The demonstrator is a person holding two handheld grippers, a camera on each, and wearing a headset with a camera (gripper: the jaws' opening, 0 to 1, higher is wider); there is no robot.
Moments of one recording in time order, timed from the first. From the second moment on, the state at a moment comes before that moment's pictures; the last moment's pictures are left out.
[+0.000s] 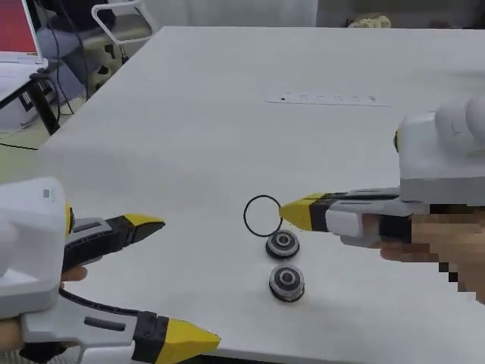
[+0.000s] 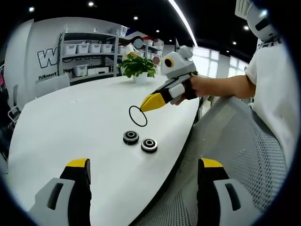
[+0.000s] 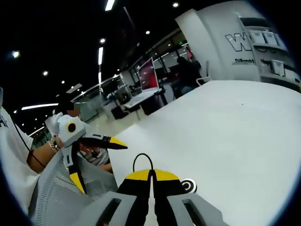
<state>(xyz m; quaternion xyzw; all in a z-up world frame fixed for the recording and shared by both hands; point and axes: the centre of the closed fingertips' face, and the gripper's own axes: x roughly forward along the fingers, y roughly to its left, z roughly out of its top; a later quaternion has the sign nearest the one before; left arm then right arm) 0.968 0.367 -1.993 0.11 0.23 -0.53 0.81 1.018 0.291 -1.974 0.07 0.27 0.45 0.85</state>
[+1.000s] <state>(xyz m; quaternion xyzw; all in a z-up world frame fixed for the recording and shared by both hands) 0.968 0.367 -1.993 0.11 0.23 -0.53 0.81 1.003 0.324 -2.057 0.01 0.35 0.44 0.83</state>
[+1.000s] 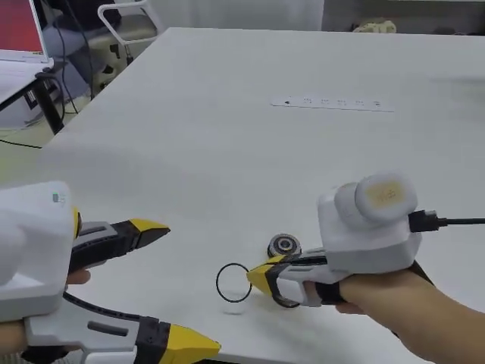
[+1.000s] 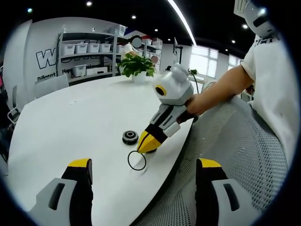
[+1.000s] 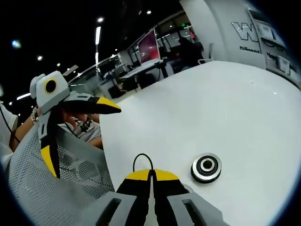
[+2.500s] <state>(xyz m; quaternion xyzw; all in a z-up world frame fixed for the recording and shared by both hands) 0.968 0.368 -1.992 0.11 0.23 -0.53 0.81 1.014 0.306 -2.010 -0.07 0.28 0.47 0.84</state>
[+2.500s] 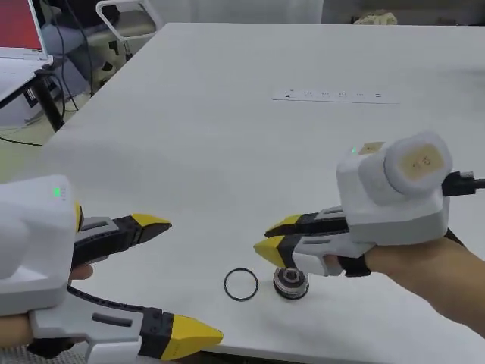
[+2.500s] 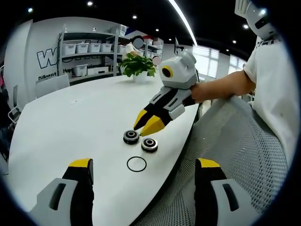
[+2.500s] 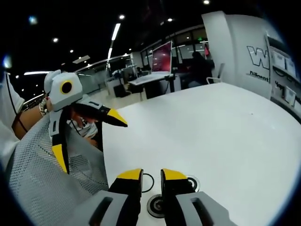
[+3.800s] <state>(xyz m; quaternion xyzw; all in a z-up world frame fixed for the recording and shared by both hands) 0.970 0.324 -1.935 0.16 0.14 -0.60 0.77 1.011 0.239 -2.049 -0.10 0.33 0.50 0.80</state>
